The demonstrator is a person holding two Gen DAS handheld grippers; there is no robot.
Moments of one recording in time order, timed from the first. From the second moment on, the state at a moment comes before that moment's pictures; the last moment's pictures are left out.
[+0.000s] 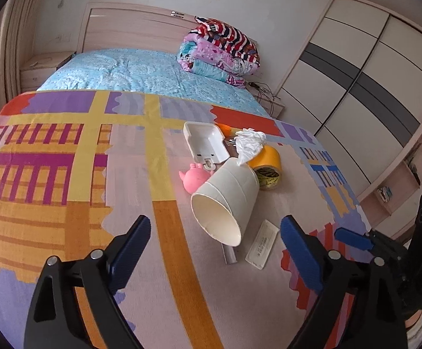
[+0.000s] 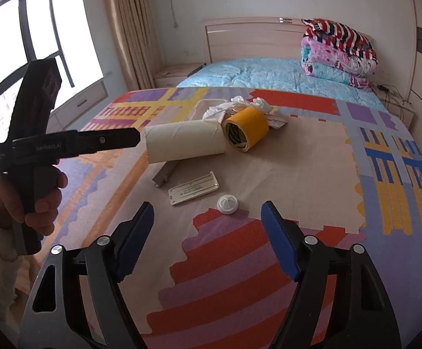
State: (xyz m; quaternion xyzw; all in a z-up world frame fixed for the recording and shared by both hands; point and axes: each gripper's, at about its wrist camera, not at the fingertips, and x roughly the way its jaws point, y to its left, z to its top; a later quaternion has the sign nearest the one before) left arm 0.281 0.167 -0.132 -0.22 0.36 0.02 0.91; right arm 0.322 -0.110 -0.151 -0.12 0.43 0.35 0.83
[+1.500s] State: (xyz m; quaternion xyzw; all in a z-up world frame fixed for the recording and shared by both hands) left arm 0.201 0.109 -0.061 -0.24 0.29 -0.02 0.93; right arm 0.268 -0.120 -0.114 -0.12 0.40 0.35 0.84
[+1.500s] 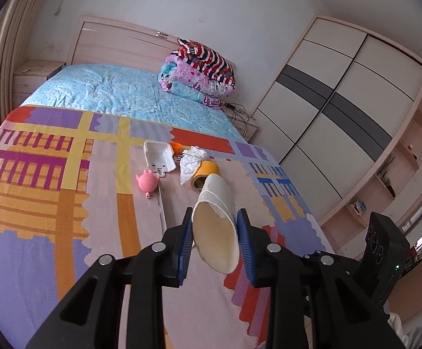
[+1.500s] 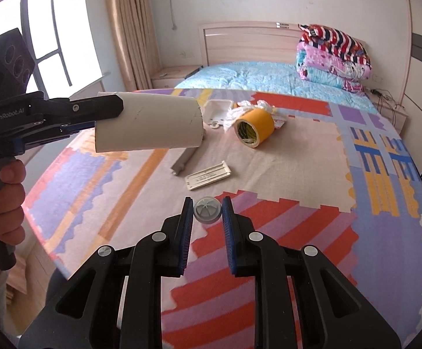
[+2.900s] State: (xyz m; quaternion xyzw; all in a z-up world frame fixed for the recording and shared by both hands) left arm 0.013 0.006 -0.199 -0.20 0.46 -0.06 0.86; right arm 0.104 -0.185 -0.212 -0.19 0.51 0.40 0.74
